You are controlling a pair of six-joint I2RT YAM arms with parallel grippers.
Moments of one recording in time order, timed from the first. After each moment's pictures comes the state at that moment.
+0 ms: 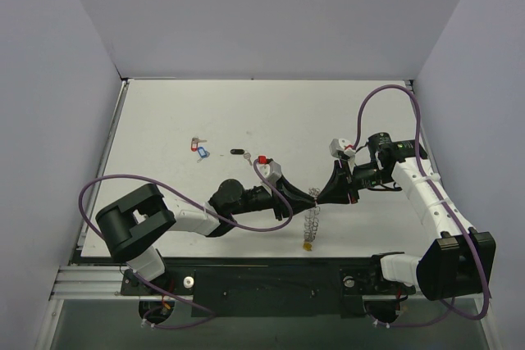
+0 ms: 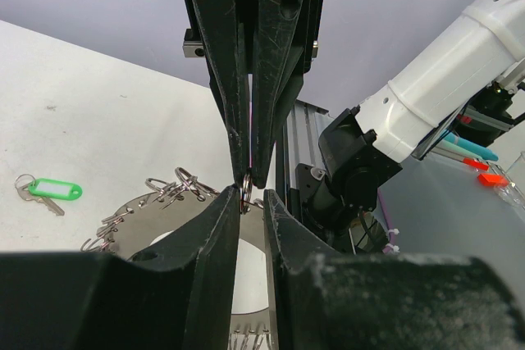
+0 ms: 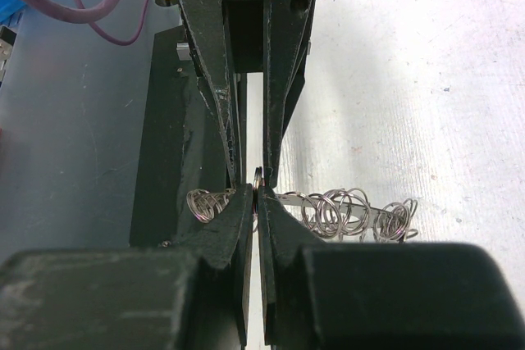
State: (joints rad) left arm -1.02 1.63 0.58 1.29 0.45 -0.49; right arm 0.13 1.25 0.99 -1.26 -1.25 -1.17
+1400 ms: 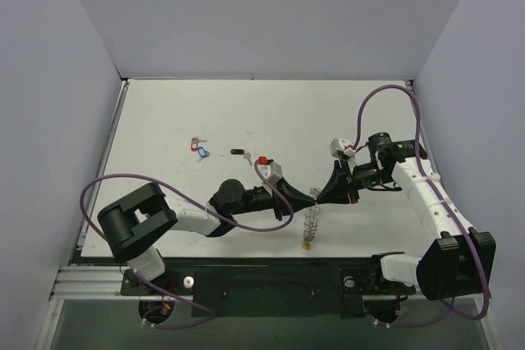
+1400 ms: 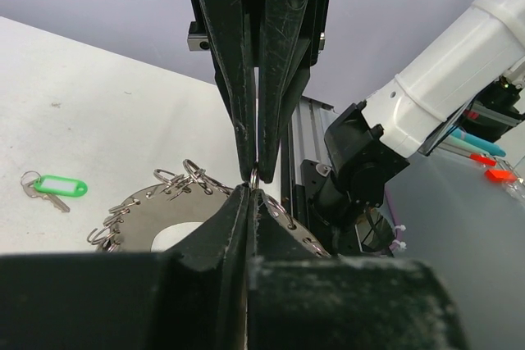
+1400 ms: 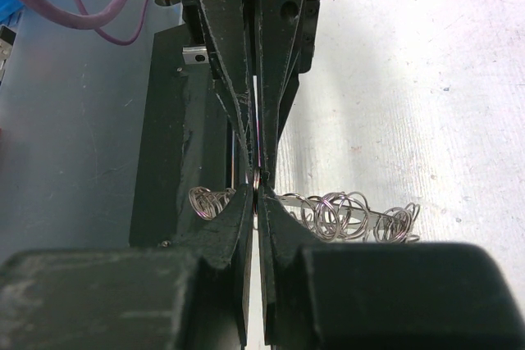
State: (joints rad) left arm -1.01 1.64 0.58 1.29 0.45 -0.48; right arm 0.13 1.25 0.99 -1.26 -1.25 -1.17
